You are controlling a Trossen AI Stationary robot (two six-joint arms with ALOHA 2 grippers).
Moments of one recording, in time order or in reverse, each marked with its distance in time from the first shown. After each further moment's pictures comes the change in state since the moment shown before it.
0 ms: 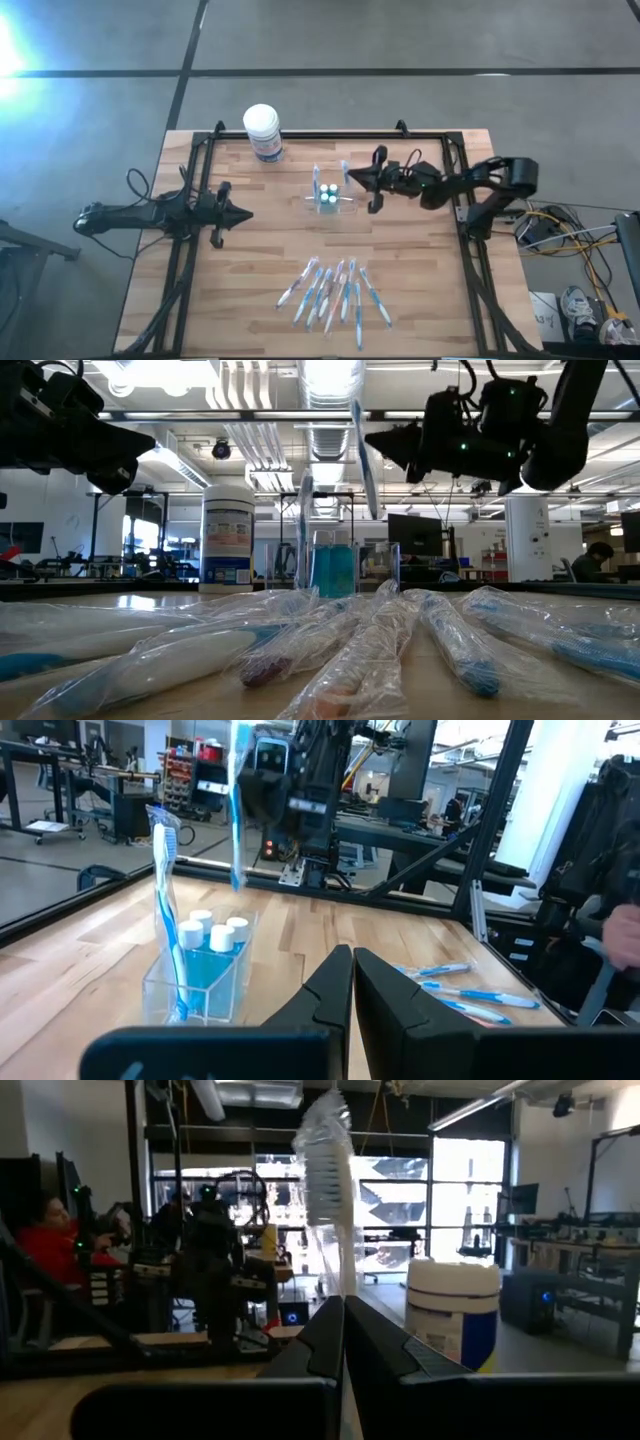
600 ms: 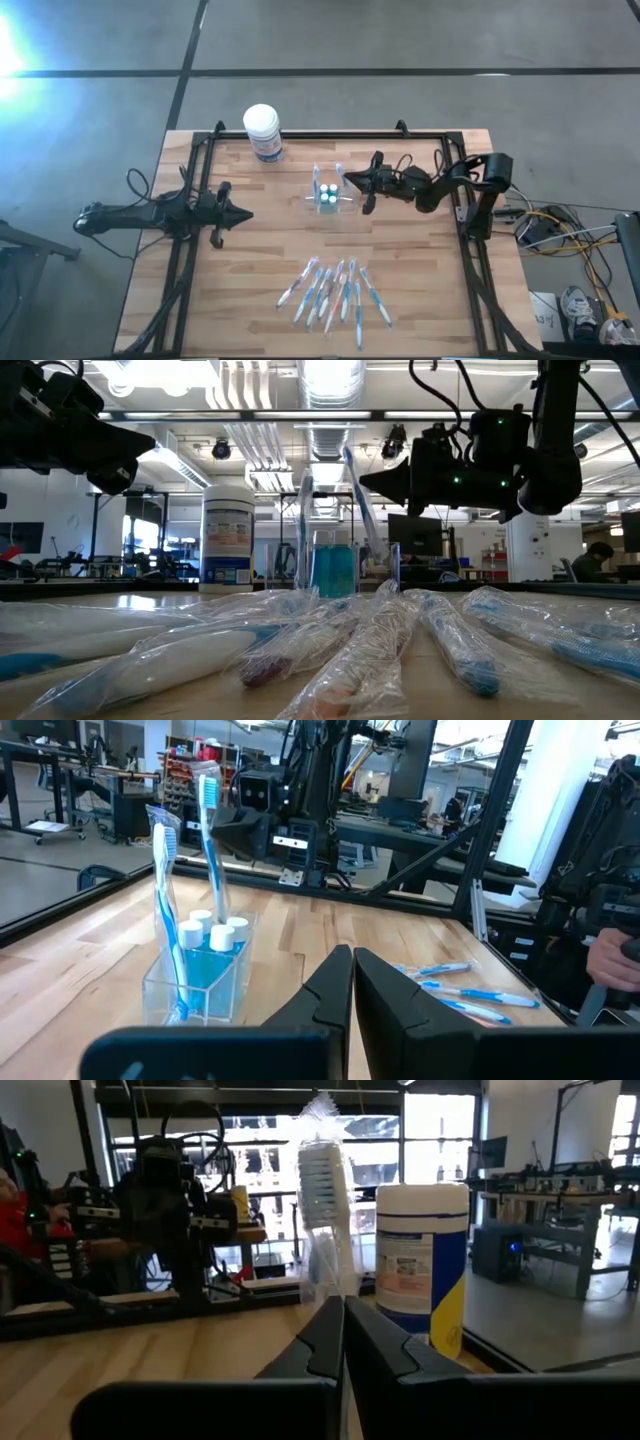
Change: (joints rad) left arm 0.000 0.000 0.000 -0.003 0.000 0.002; right arm -0.008 0.185 -0.008 0.089 0.075 0.015
